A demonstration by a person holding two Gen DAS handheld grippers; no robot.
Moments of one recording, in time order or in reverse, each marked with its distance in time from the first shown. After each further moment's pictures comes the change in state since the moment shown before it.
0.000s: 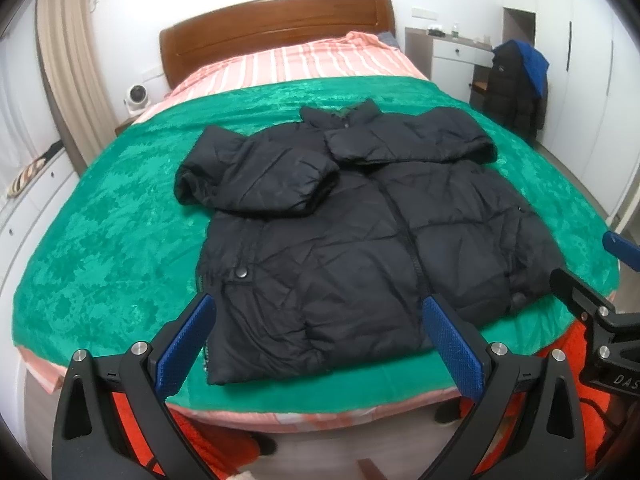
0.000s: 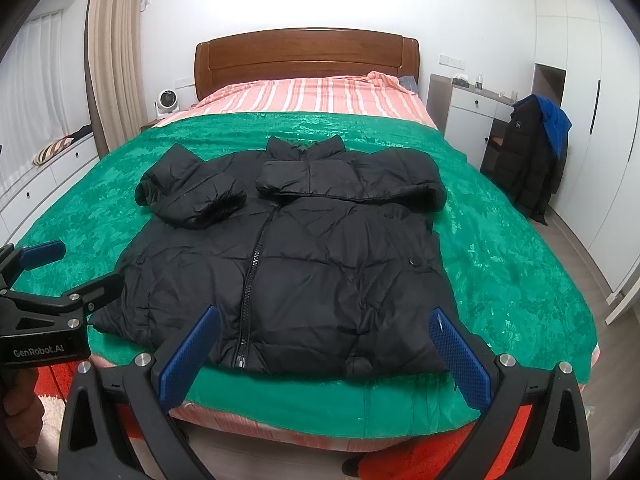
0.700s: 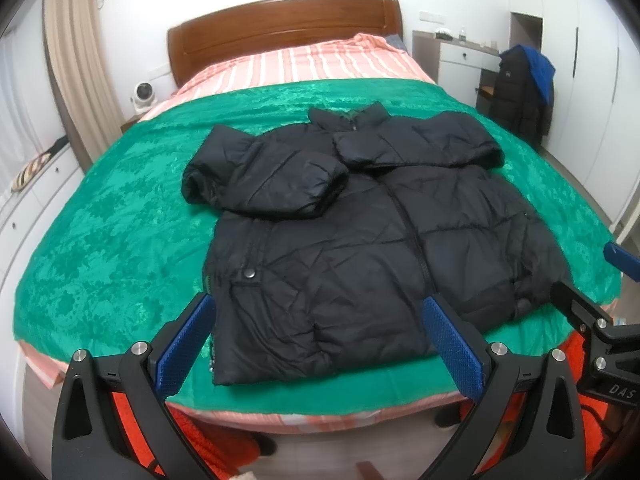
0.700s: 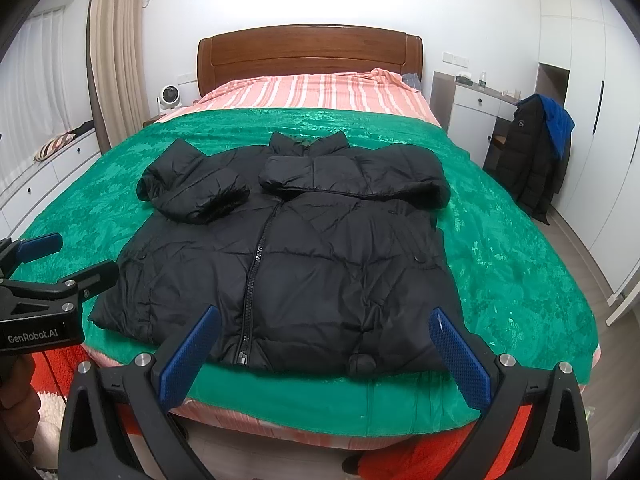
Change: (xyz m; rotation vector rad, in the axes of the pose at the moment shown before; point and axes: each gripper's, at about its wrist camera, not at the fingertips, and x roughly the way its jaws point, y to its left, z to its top) left arm 0.000 0.007 0.001 -0.021 -0.005 0.012; right arm 0.003 0.004 -0.002 -0.008 0.012 0.005
